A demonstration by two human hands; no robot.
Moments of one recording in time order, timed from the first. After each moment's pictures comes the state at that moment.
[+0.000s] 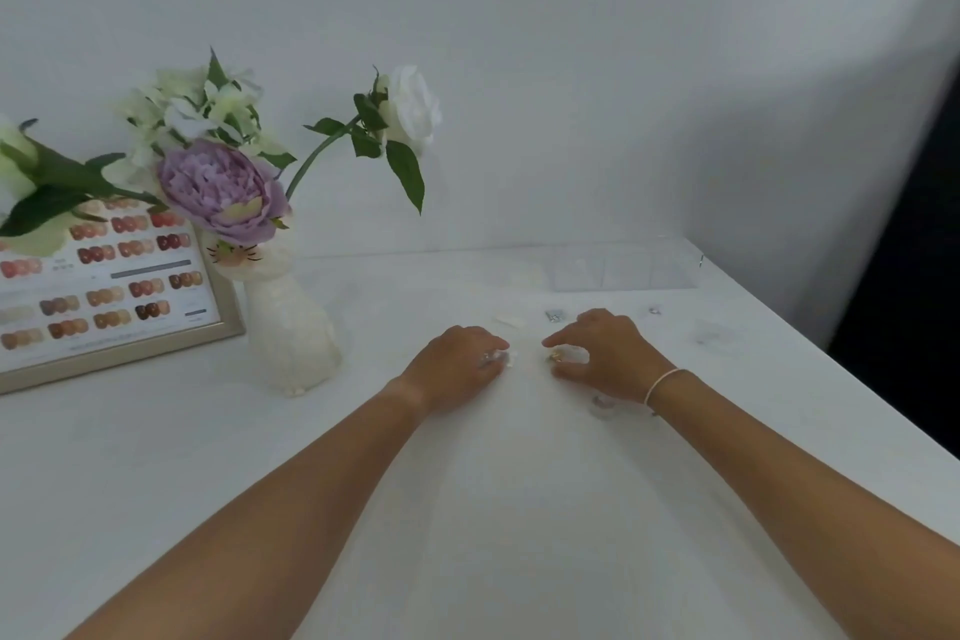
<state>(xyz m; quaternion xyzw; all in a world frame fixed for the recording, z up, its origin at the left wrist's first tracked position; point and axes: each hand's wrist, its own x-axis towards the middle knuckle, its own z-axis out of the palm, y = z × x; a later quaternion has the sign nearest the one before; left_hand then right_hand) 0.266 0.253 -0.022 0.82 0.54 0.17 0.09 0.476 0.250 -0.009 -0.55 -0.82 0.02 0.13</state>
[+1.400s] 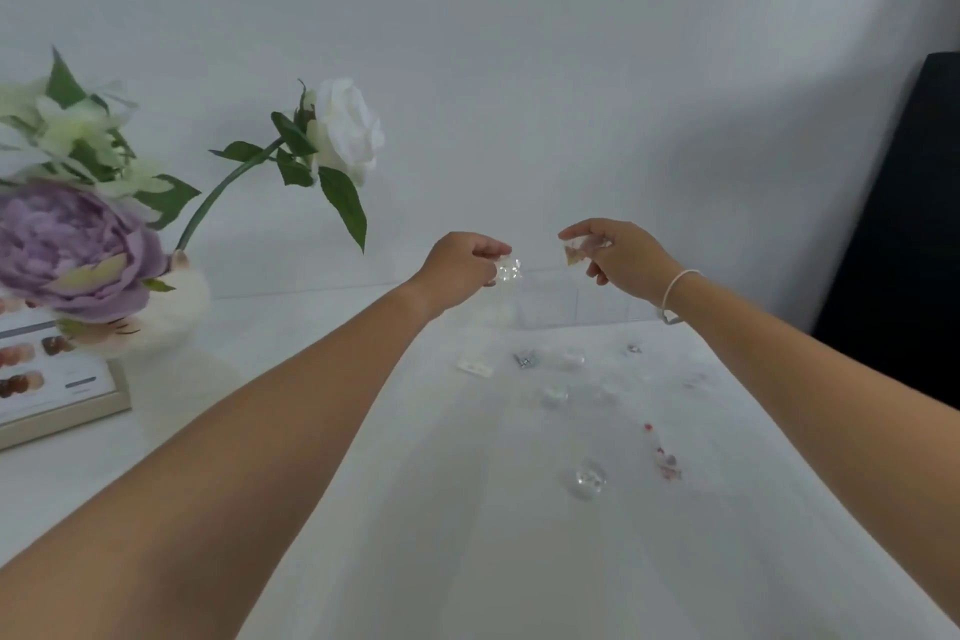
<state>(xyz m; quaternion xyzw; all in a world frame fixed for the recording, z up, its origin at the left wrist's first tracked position) 0.317 0.355 0.076 0.71 0.48 0.40 0.32 0.518 0.339 0.083 -0.58 -0.67 0.22 0.42</state>
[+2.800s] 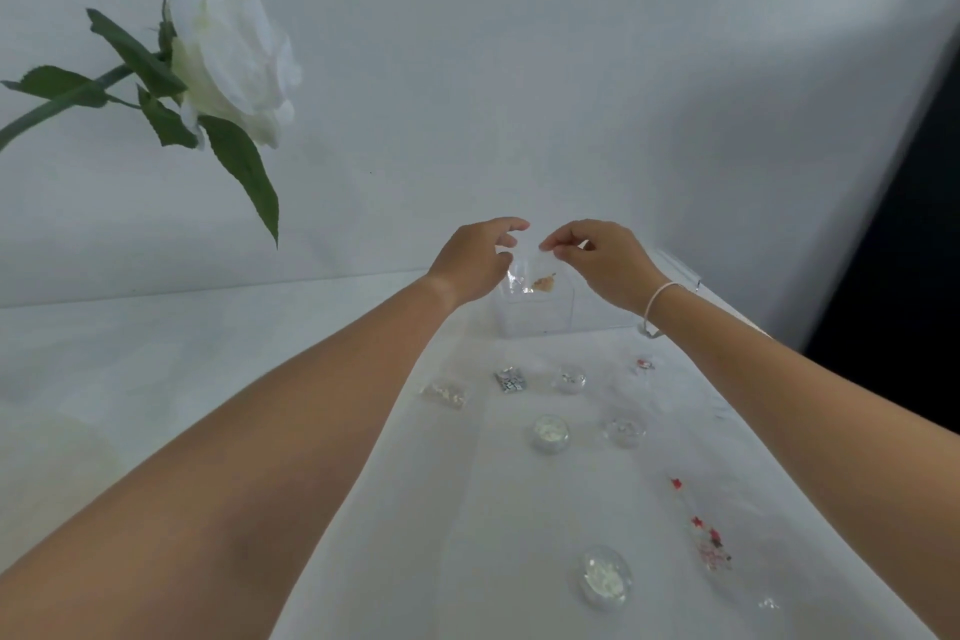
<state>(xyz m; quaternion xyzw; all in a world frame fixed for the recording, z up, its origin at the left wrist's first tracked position) 0.364 0.460 0.027 0.79 0.47 0.32 0.21 0.528 0.416 0.035 -0.57 -0.71 0.10 0.40</state>
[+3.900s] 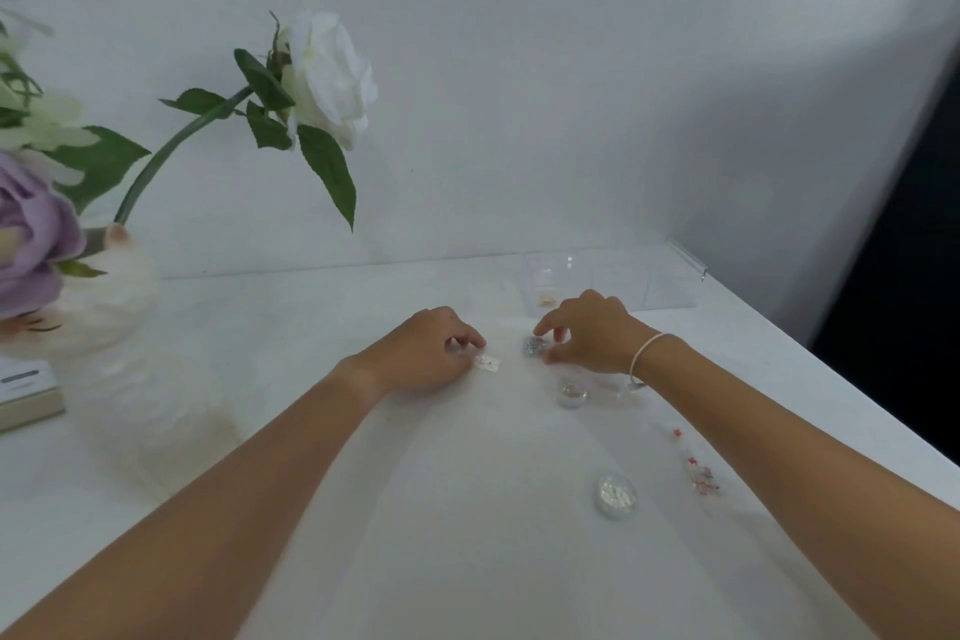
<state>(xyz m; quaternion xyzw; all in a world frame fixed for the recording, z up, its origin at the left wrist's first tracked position) 0.268 0.369 -0.017 0.84 0.49 0.17 0.18 0.482 0.345 0.009 -0.61 -0.79 0.03 0.08</state>
